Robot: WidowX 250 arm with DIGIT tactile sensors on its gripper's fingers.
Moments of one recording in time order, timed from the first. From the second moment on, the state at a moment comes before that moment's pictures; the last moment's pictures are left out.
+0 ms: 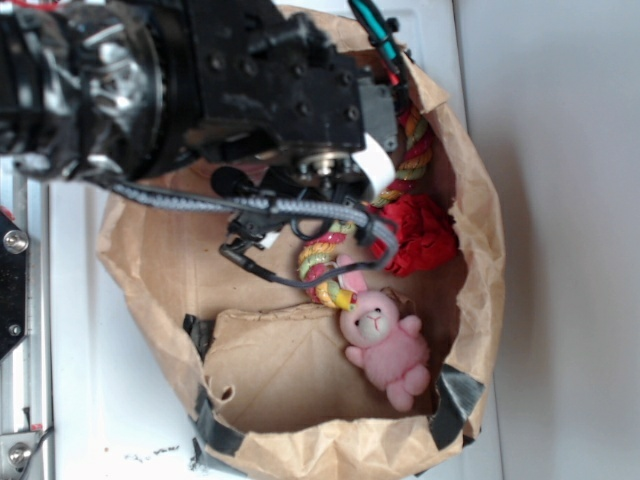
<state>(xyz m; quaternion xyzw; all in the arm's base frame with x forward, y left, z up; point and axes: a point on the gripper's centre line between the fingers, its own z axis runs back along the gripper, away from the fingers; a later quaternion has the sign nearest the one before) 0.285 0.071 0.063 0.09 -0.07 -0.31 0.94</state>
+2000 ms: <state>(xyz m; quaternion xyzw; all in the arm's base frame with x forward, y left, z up) 0.285 0.039 0.059 0.06 -0.09 -0.34 0.94</state>
